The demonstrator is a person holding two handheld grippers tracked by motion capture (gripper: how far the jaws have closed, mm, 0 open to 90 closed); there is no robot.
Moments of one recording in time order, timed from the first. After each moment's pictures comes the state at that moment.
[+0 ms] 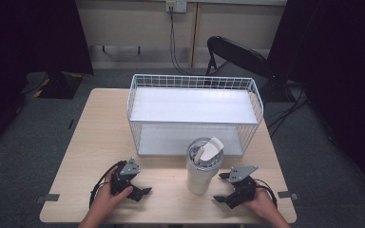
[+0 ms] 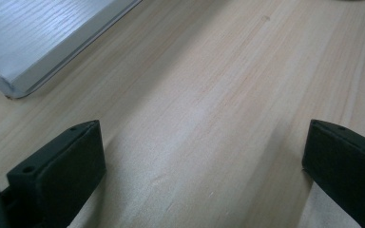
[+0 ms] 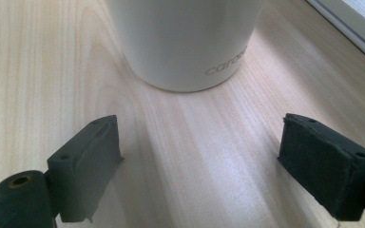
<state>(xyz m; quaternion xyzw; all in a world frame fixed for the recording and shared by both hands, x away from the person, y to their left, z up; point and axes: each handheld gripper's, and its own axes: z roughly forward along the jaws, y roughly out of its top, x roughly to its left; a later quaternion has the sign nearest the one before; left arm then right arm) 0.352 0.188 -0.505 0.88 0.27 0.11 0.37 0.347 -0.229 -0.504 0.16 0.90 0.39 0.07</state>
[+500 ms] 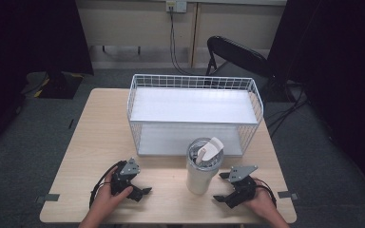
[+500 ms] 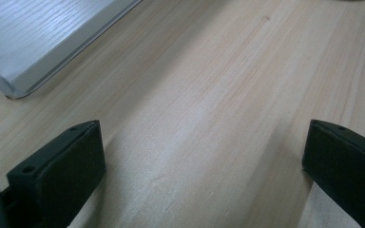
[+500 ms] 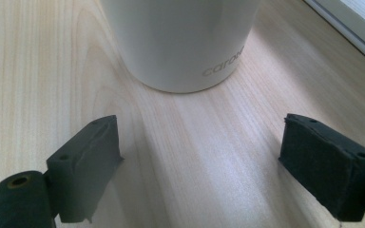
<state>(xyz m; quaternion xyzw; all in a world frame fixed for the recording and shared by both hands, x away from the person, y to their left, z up) 0.352 0.188 -0.505 0.88 0.27 0.11 0.37 0.347 -0.228 -0.504 0.17 0.90 0.39 0.07</state>
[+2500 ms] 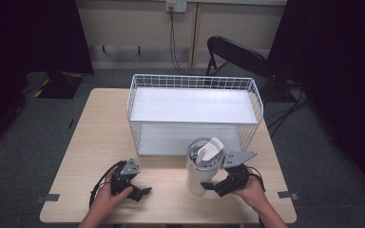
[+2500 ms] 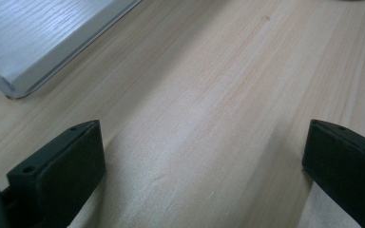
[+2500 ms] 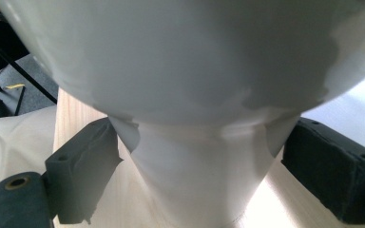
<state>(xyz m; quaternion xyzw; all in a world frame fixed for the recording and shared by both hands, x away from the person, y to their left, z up) 0.352 0.188 -0.505 0.88 0.27 0.11 0.37 0.357 -0.192 -0.445 0.16 0.85 0.50 0.05</state>
